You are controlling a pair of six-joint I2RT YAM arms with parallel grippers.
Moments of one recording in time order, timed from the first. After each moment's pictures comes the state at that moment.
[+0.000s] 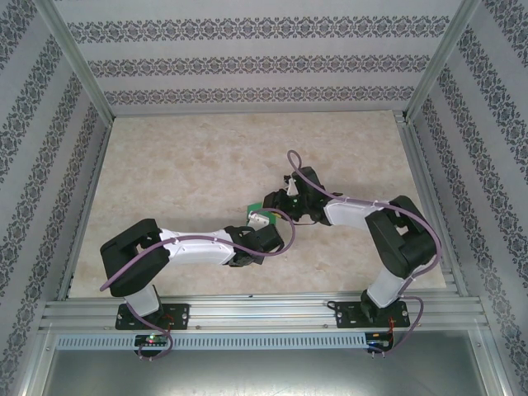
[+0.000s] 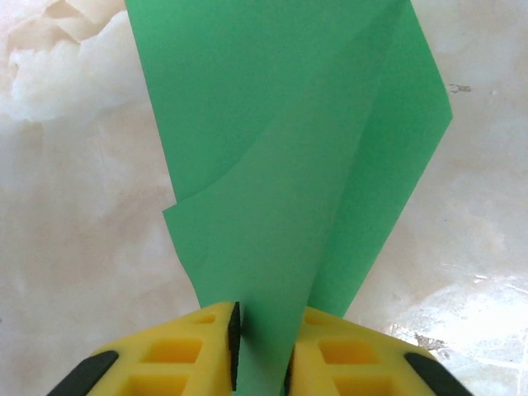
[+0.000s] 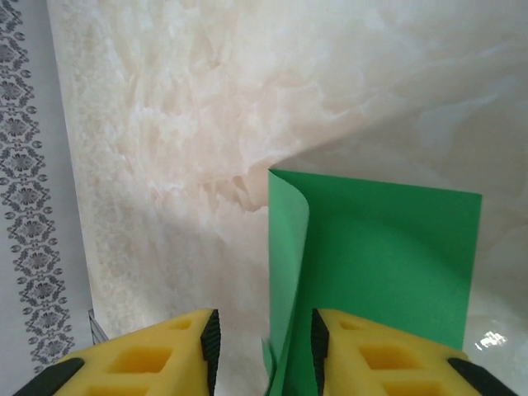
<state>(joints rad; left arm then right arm) -1.06 1.69 0.92 -0.48 -0.43 -0.69 0.53 1.68 0.83 0.08 -0.52 0.93</state>
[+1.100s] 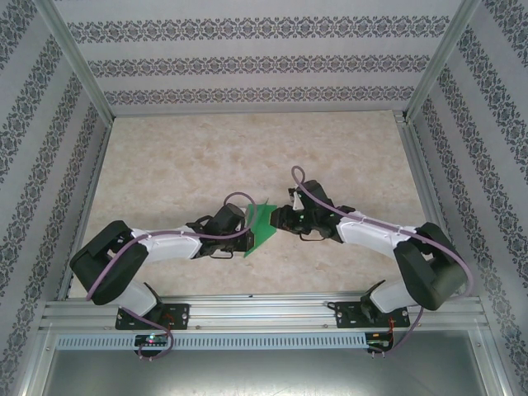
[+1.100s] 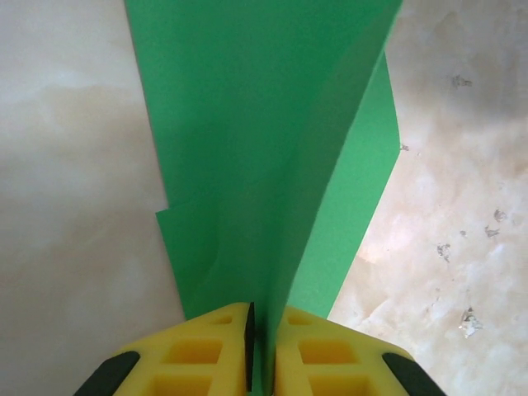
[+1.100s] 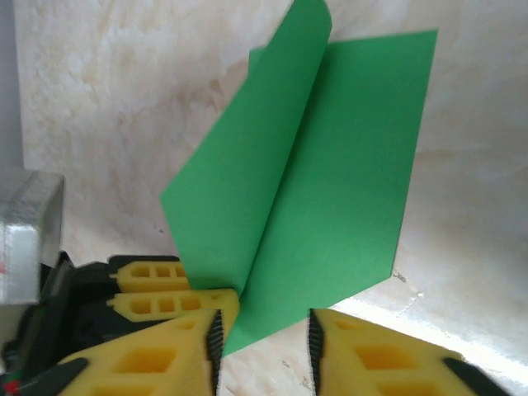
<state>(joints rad) -0.74 1.52 0.61 -0.01 0.15 -0.70 0.62 1.46 0.69 -0.07 -0.40 0.83</state>
